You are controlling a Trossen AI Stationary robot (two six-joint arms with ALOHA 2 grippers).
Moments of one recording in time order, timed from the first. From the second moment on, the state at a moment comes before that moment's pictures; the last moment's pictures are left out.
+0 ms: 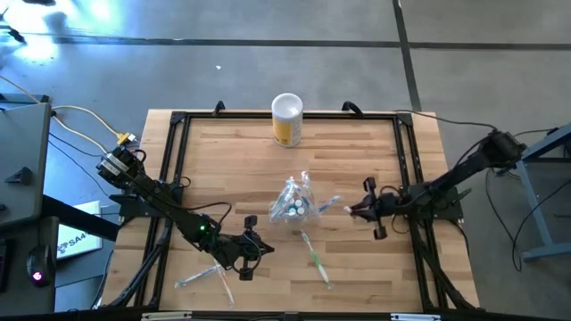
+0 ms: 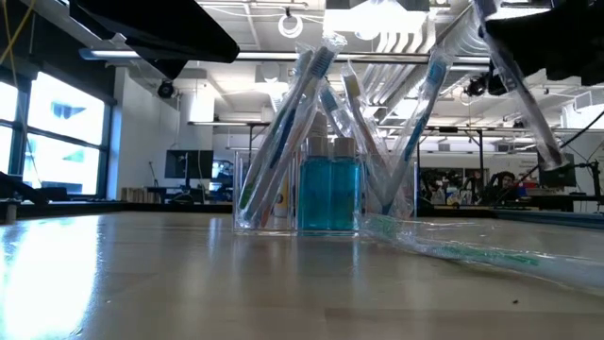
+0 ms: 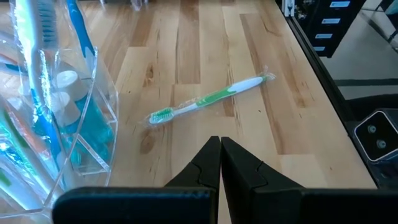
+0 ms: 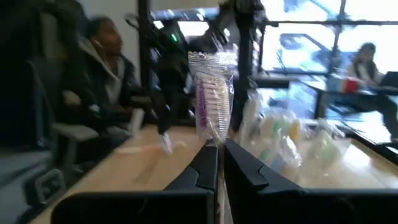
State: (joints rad) left arm -0.62 1.57 0.87 0.19 -0.51 -0.33; right arm 0.47 0.96 0.03 1.06 0.33 -0.06
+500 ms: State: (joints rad) left arm -0.62 1.57 0.87 0.21 -0.53 -0.31; right arm 0.22 1.06 0.06 1.26 0.00 0.00
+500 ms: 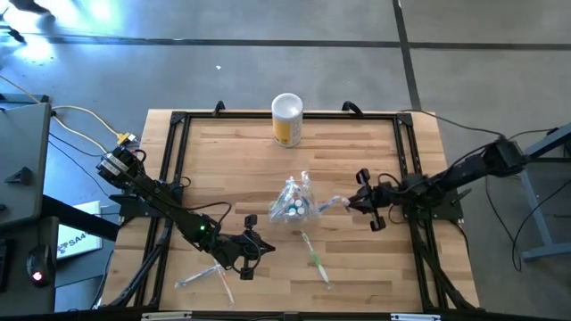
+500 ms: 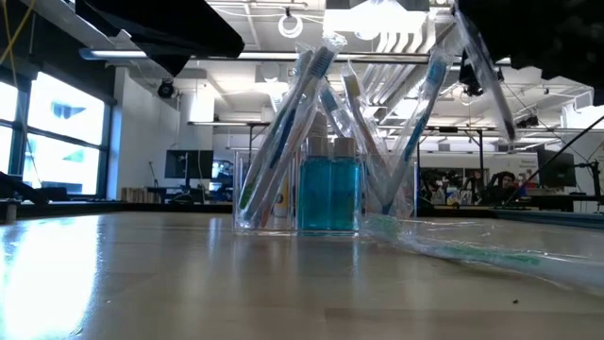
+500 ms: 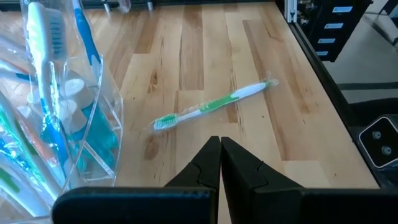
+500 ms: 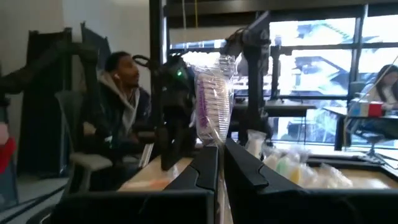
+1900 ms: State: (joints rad) left arm -0.62 1.57 0.87 0.19 -0.53 -0.31; right arm 0.04 1.60 0.41 1.42 -0.23 0.06
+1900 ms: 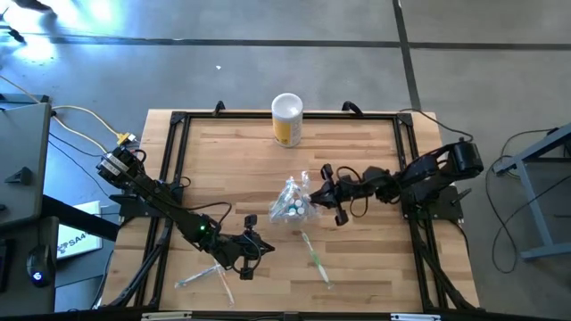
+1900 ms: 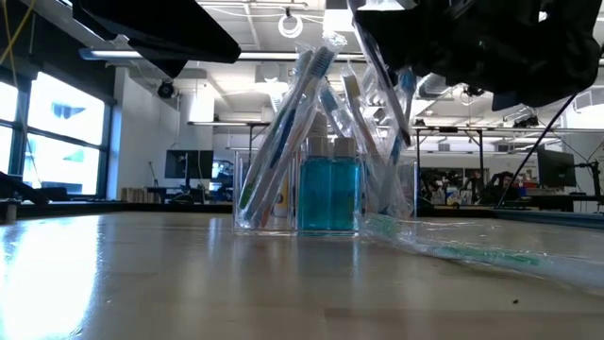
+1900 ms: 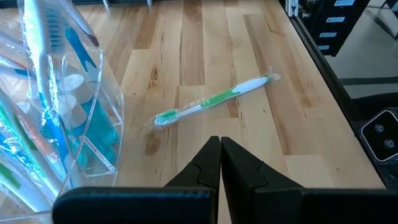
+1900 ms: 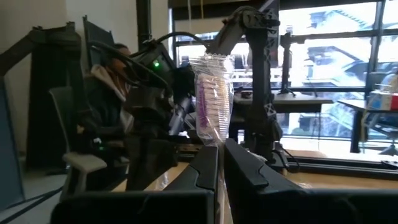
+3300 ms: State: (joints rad) left arm -0.62 1.57 0.87 0.18 -0.53 -0.31; right arm 0.07 1.74 0.41 1.43 -0.15 0.01
